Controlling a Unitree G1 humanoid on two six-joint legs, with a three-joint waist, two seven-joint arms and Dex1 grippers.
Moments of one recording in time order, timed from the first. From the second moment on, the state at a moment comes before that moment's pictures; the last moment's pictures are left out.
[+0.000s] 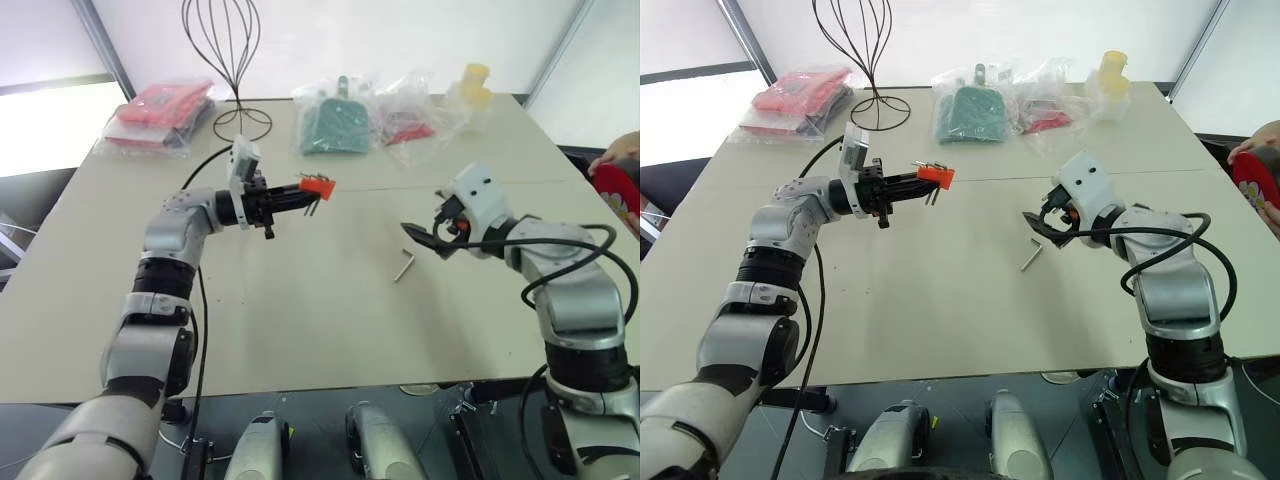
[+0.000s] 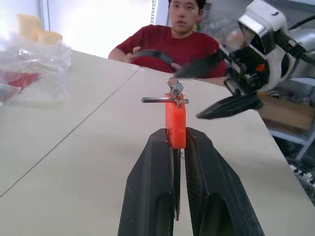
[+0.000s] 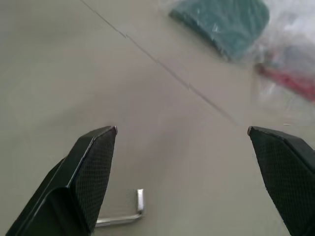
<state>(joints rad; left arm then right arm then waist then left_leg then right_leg) -0.88 0.36 0.05 0.50 -0.40 0.33 -1.26 -0.52 -0.50 -0.14 -0.48 0.05 1.24 0.71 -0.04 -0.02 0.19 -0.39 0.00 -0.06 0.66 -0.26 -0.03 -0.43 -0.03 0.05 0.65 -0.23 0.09</state>
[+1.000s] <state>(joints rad) -0.74 0.32 0.04 0.30 -0.47 0.39 -1.11 -0.53 -0.49 -0.16 -0.42 0.16 1.14 0.48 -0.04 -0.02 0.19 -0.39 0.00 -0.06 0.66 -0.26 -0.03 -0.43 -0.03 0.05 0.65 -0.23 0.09</state>
